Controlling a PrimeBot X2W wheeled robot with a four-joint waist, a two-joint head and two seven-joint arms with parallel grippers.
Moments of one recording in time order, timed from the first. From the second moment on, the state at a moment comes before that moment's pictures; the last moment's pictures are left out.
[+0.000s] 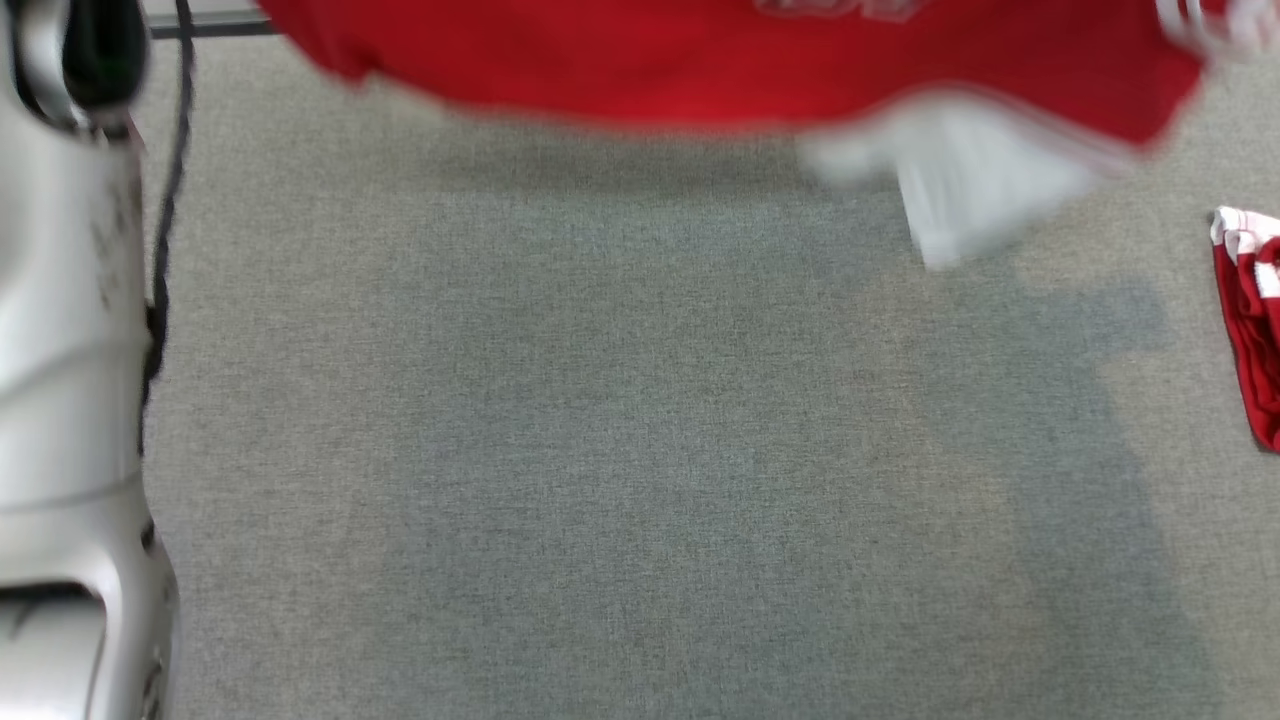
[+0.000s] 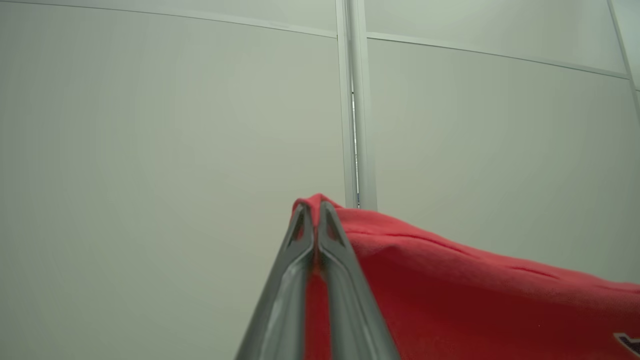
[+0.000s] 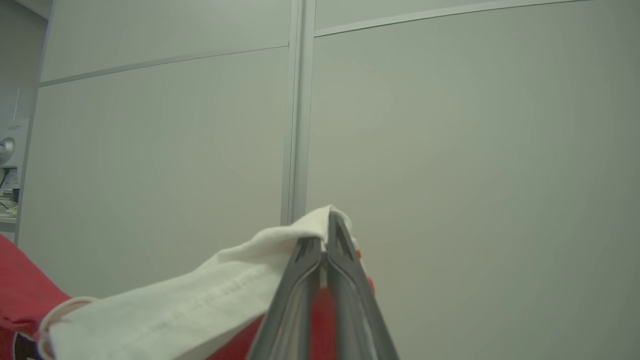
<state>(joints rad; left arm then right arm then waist) -1.16 0.17 -0.09 0.37 -0.34 -0.11 -0.24 -1.05 -0.42 0.07 0.06 0.48 0.13 0.06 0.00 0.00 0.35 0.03</state>
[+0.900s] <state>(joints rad) -0.90 0.08 -0.11 1.05 -0.55 -0.13 -0.26 -0.87 -0.21 0.44 0.90 0.72 0.13 -0.25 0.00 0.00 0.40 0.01</state>
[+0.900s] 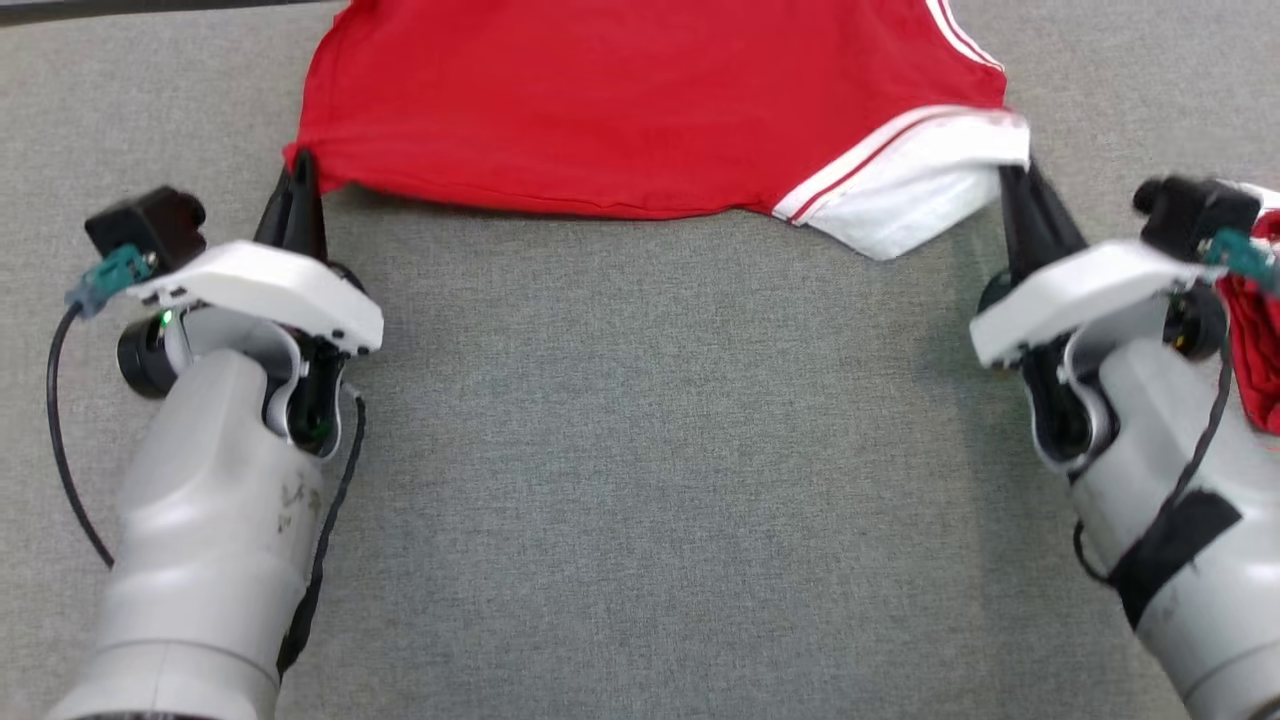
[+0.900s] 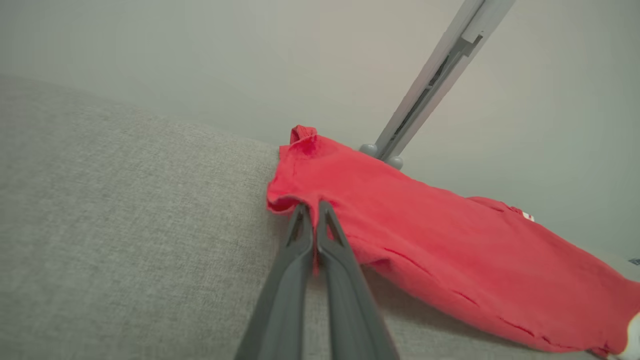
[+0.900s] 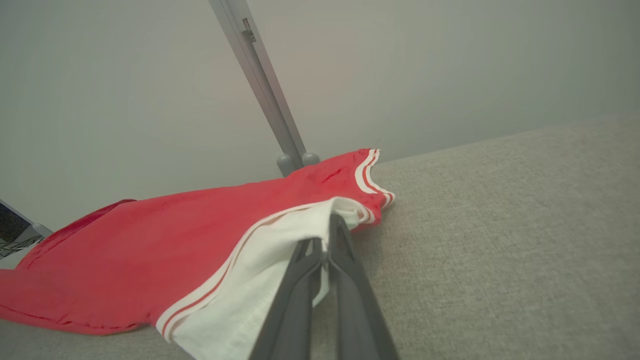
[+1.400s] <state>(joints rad) -0.35 0.09 -0.02 0.65 -0.54 -0.13 -0.26 -0.25 -0.31 0.36 0.44 0.68 0.13 -0.26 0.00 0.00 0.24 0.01</state>
